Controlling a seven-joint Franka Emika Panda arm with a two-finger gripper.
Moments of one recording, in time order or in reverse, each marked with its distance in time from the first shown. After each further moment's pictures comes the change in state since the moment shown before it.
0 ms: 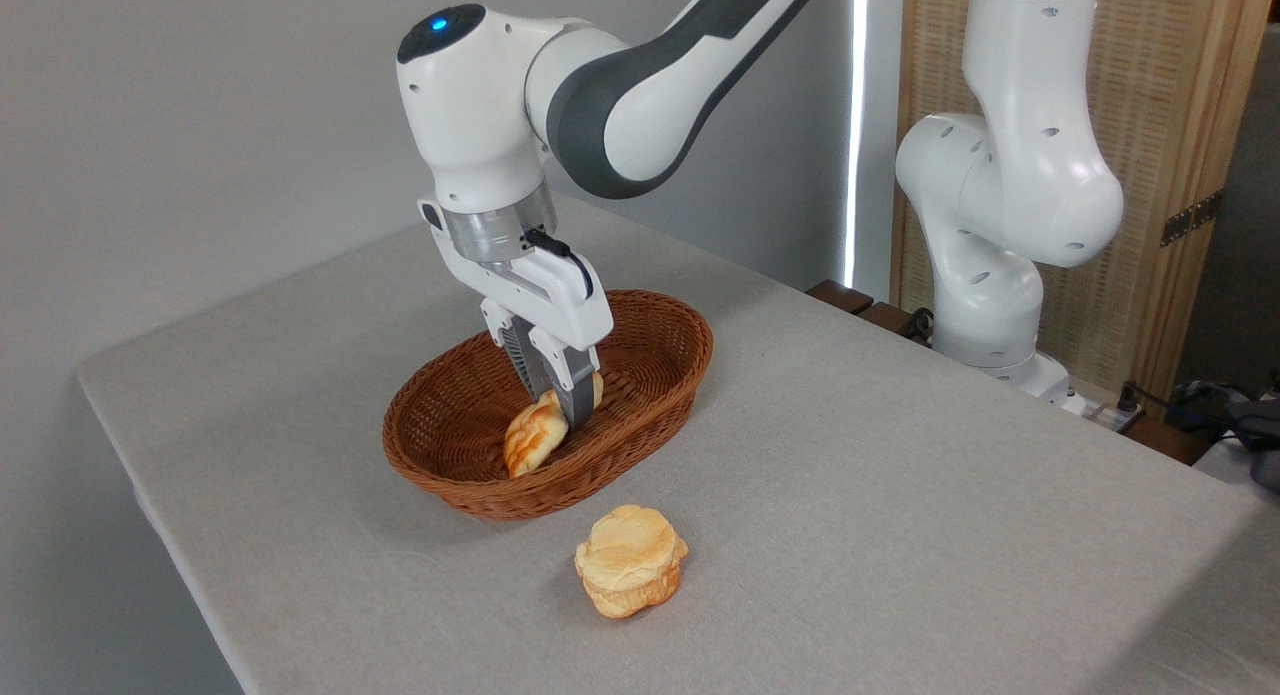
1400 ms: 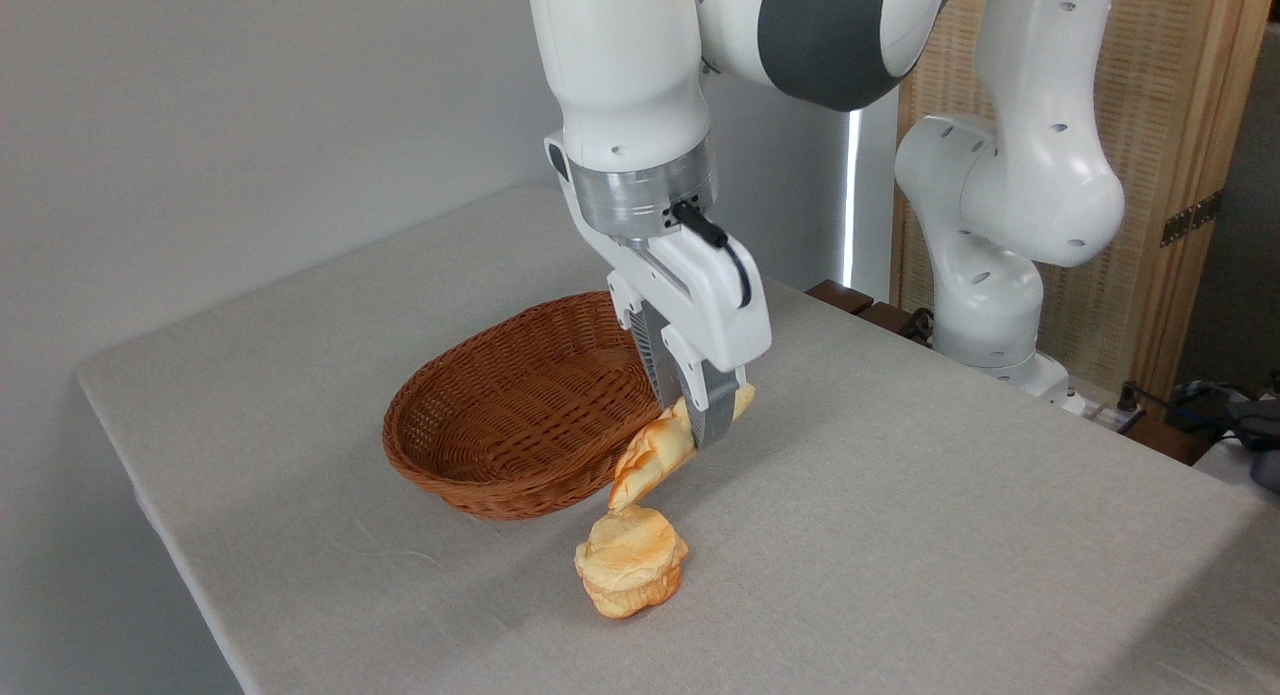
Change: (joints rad) arm 0.015 -0.105 0.365 0.127 0.062 -0.279 0.602
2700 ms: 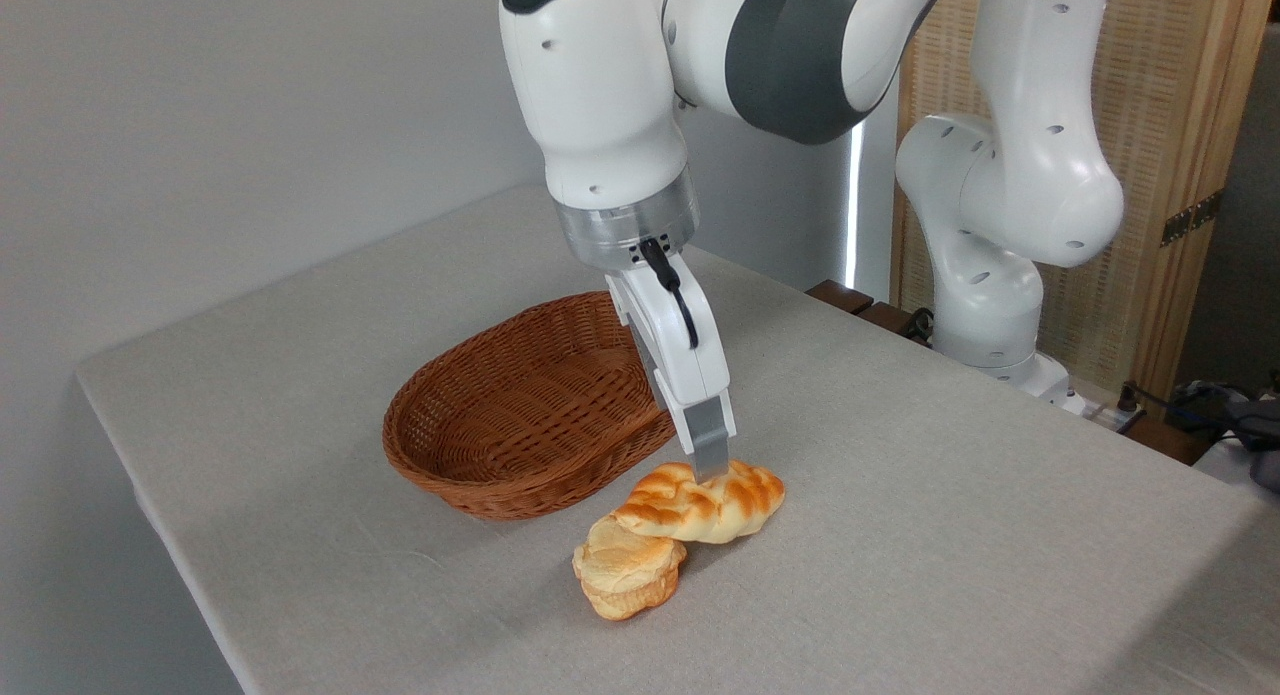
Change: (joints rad) arm -0.012 0.037 -0.006 0.004 0.003 0.001 0.167
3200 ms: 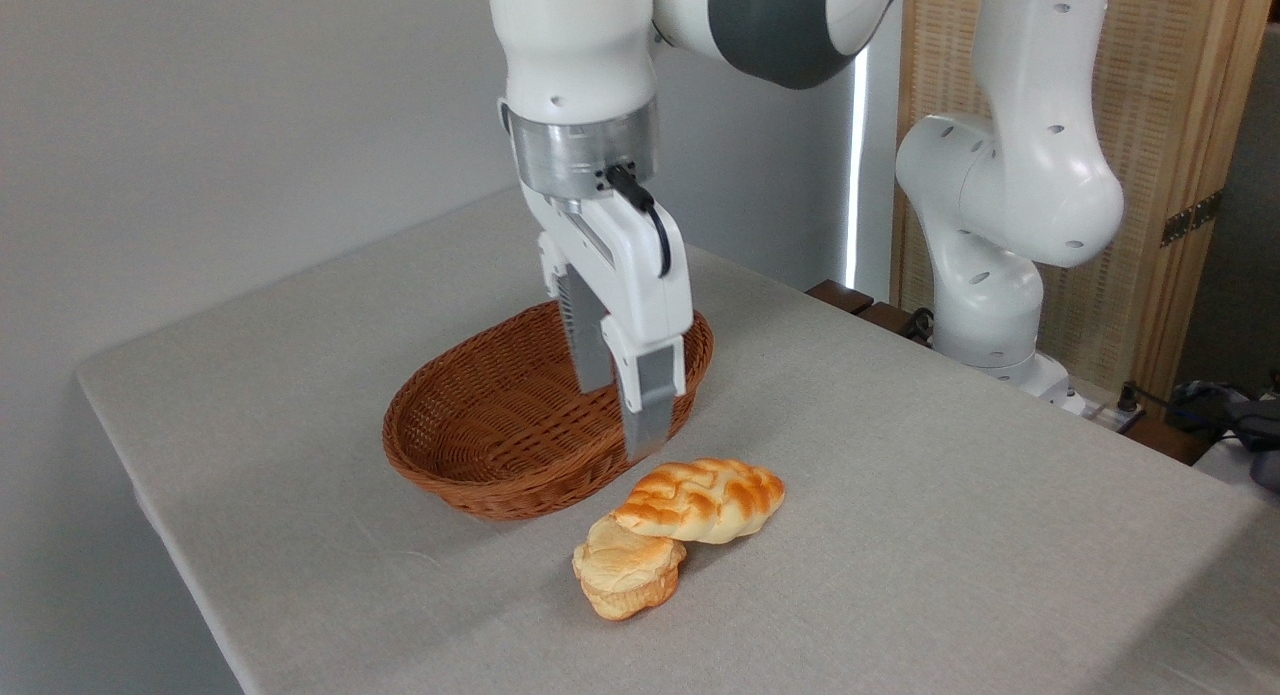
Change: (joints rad) arm -0.004 -0.006 -0.025 0.073 -0.034 0.094 -0.166
